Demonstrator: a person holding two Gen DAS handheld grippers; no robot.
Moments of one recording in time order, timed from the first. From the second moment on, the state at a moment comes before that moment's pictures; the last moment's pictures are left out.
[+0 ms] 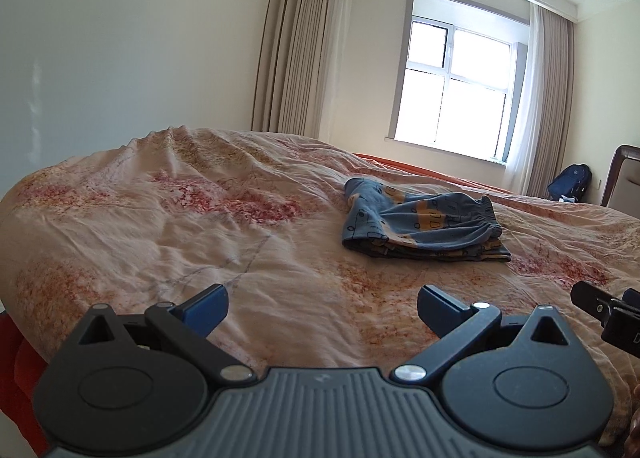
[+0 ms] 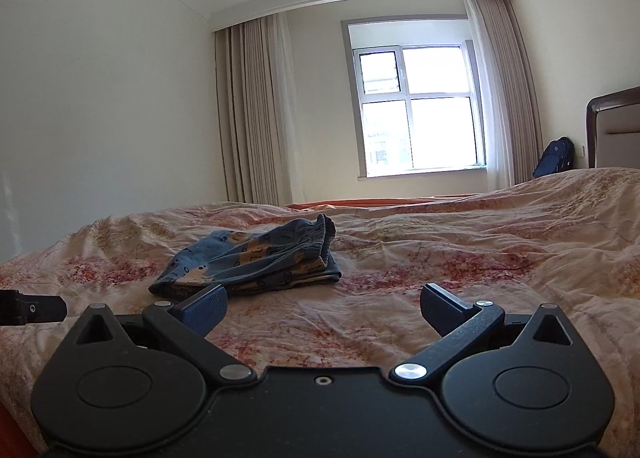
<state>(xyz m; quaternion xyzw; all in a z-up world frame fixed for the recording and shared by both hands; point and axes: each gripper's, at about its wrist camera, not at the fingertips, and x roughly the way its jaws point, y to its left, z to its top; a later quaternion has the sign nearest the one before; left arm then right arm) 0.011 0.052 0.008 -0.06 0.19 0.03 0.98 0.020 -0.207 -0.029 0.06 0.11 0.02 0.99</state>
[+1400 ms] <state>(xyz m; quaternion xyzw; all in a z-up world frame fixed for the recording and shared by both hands) 0.016 0.061 -0.001 -0.09 0.22 0.05 0.97 0.026 -0.202 -0.033 0.06 0.12 0.04 0.99</state>
